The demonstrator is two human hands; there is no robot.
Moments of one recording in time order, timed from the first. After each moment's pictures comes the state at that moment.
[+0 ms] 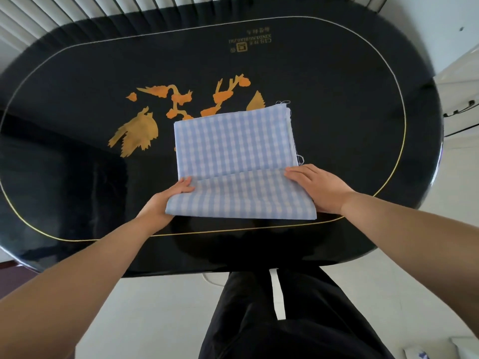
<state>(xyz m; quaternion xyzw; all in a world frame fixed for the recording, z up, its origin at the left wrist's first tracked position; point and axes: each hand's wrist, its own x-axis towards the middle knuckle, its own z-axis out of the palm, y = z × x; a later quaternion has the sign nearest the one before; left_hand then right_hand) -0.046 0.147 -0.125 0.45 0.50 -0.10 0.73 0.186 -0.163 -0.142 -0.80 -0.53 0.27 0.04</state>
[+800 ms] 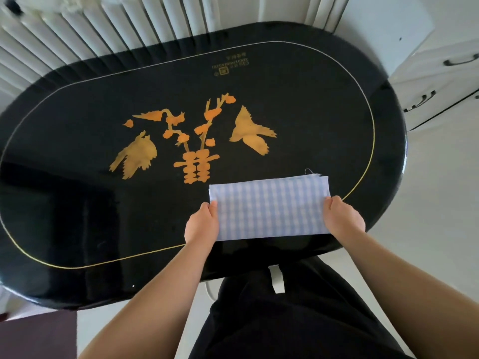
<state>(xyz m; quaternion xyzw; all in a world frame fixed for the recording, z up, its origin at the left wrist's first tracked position) -0.038 0.062 -0.130 0.83 0.45 -0.18 0.28 0.099 -0.210 -0.139 -0.96 -0.02 0.29 0.02</state>
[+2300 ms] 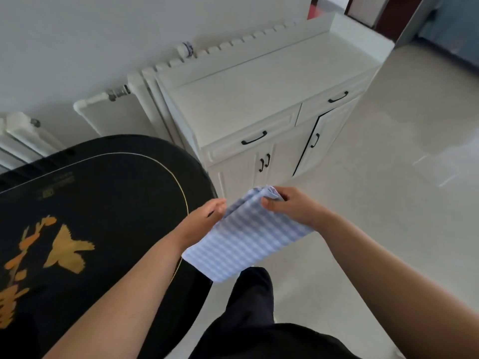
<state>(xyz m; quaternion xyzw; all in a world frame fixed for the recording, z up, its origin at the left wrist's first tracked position) 0.314 -0.310 -0.032 0.85 0.03 -0.27 0.45 0.358 -0.560 0.027 -0.81 -0.09 0.31 0.49</state>
